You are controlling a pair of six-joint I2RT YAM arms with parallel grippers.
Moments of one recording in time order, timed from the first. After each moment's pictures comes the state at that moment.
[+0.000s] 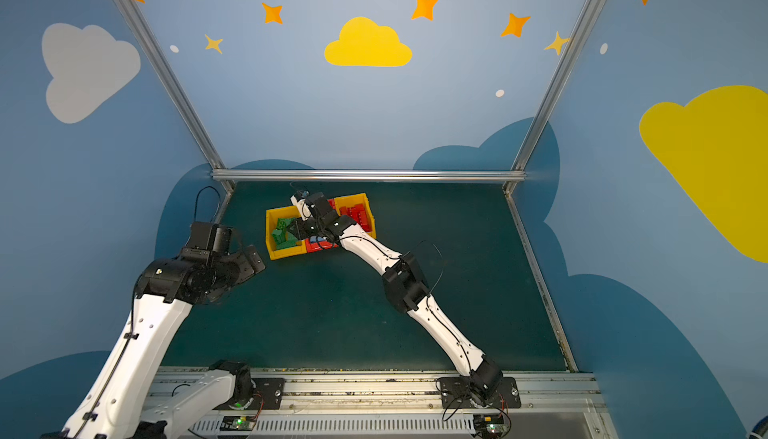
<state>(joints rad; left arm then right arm) -0.13 1.00 1.18 -1.20 -0.13 -0.73 0.86 2.76 2.63 -0.39 -0.32 0.36</state>
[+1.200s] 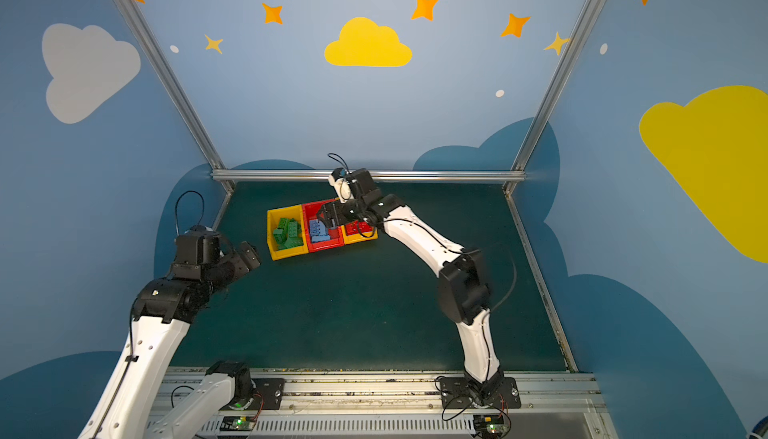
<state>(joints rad) -0.07 0.85 0.96 -0.88 -0.17 -0.60 0.72 1.92 1.76 -0.46 -0.27 0.23</state>
